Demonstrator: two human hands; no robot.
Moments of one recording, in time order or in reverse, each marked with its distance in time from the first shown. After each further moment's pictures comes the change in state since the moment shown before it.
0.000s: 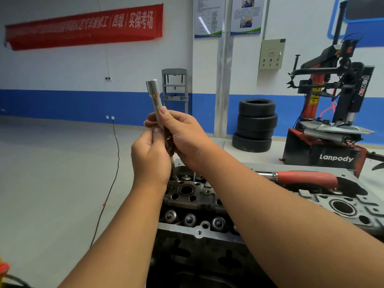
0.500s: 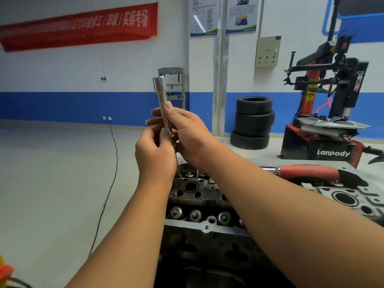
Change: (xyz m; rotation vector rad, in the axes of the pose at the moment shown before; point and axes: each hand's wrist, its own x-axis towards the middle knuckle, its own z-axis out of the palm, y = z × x) left_hand 0.001 0.000 0.001 0.078 0.028 0.023; right_hand -0.003 -0.001 0.000 0.036 0.015 0.017
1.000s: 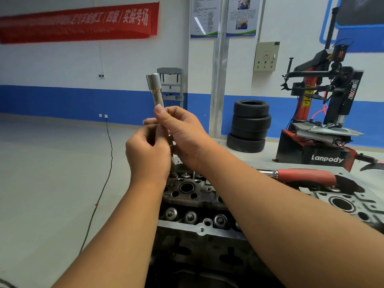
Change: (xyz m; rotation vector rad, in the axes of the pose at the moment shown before) left_hand 0.004 -0.005 -0.004 -0.018 0.039 0.044; right_hand -0.001 0.003 0.000 -0.030 0.002 0.006
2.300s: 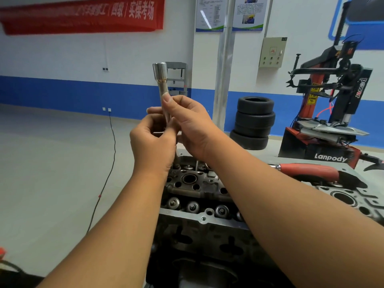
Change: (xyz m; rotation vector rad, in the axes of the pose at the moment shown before) left_hand -0.004 0.006 -0.003 -0.088 -0.079 -0.037; right_hand 0.001 -0.002 -0.004 0.005 -0.039 -0.049
